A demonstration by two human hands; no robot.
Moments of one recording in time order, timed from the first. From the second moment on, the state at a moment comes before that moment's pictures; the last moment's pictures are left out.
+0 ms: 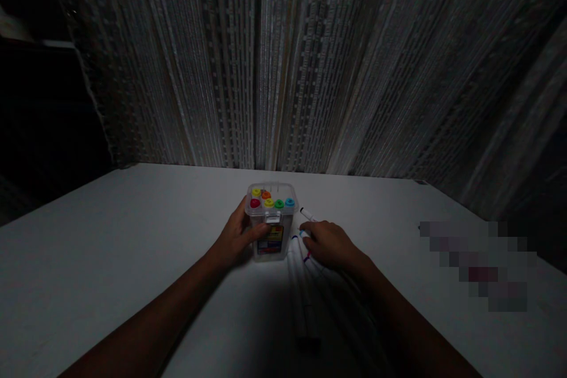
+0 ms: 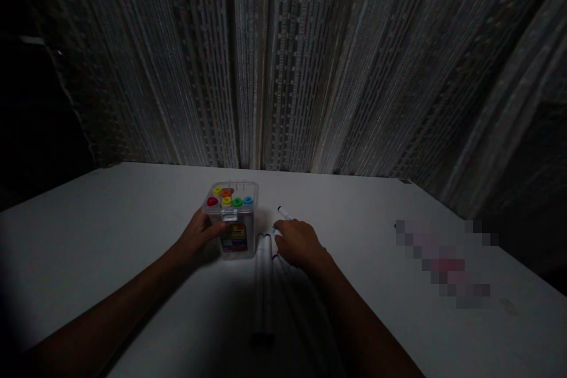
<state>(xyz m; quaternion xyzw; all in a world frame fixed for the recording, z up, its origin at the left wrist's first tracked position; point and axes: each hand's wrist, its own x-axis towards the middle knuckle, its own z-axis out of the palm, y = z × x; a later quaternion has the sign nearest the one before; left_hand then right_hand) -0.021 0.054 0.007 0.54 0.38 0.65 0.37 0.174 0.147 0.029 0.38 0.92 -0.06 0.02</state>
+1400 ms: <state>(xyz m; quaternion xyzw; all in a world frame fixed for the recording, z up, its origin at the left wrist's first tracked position) -0.022 0.055 0.006 0.55 0.38 0.65 0.37 0.189 0.156 0.047 0.49 0.87 -0.03 0.07</state>
